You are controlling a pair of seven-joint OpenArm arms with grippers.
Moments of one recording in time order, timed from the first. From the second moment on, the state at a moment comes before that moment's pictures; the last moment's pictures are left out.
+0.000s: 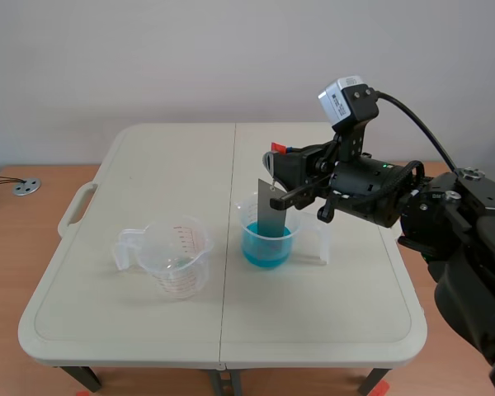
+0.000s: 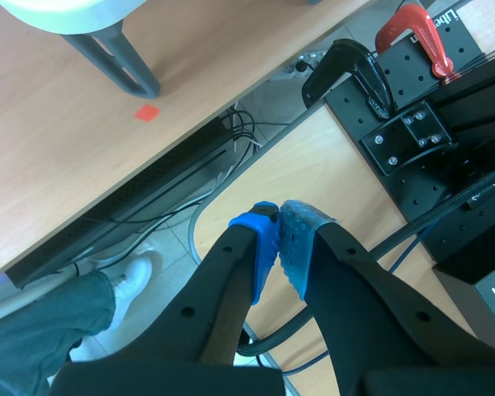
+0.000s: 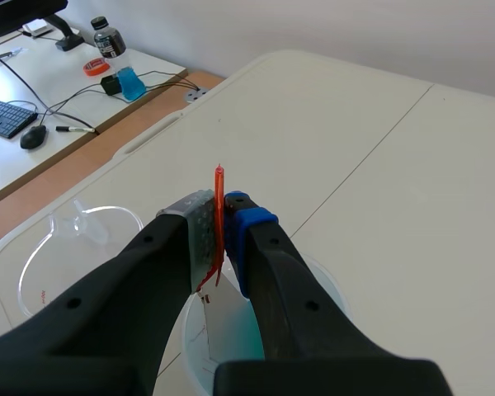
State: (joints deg) left arm 70.9 -37.3 -15.0 98.6 -8.2 -26.5 -11.2; right arm 5.8 6.7 -2.9 74.5 11.9 45.3 -3.7
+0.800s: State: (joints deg) left arm 70.9 -37.3 -15.0 98.6 -8.2 -26.5 -11.2; right arm 5.6 8.1 -2.8 78.6 16.4 45.3 -5.8
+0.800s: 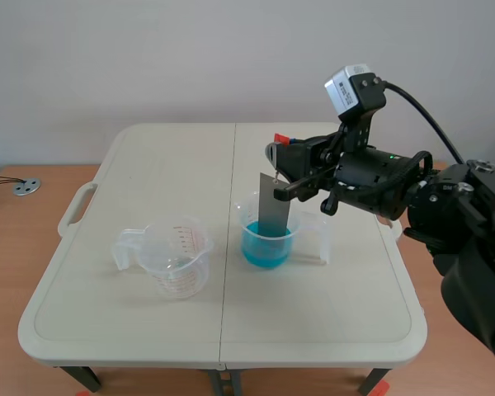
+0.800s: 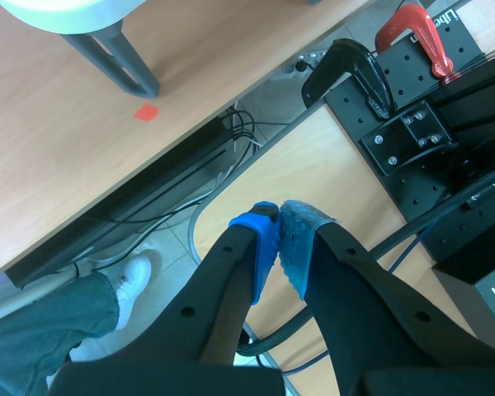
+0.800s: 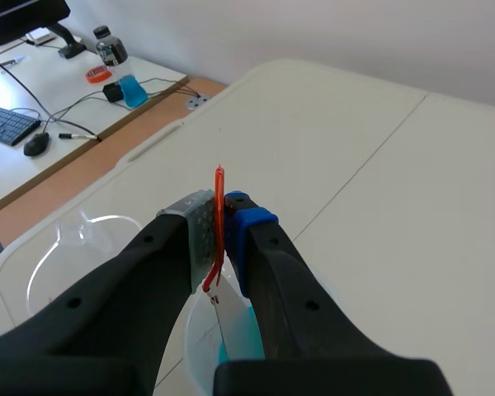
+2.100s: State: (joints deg) left arm 21.5 -39.8 -0.5 98.5 -7.9 -35.4 -5.4; right arm 5.6 9.6 0.2 102.0 32.3 45.1 -20.6
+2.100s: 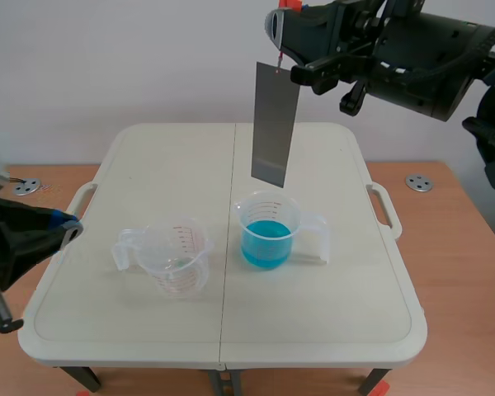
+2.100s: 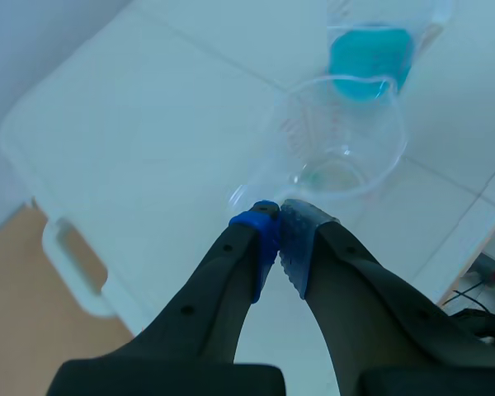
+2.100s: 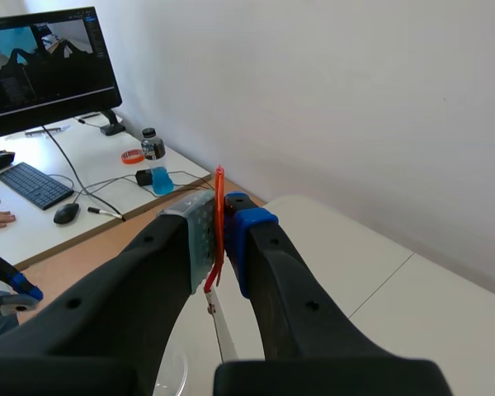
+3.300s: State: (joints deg) left arm -6.9 -17.5 19.8 83.3 5.1 -31.9 3.4; right arm 5.6 9.6 0.2 102.0 32.3 45.1 -20.8
